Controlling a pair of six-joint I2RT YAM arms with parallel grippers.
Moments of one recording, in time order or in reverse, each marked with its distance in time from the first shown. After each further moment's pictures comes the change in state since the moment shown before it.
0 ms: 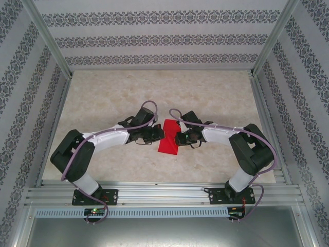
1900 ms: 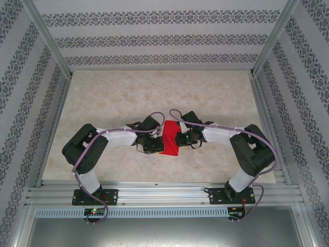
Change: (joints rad) left arm -0.056 0.111 -0.002 -0.160 0.035 0.124; right arm -0.001 -0.013 0.000 -0.028 -0.010 -0.008
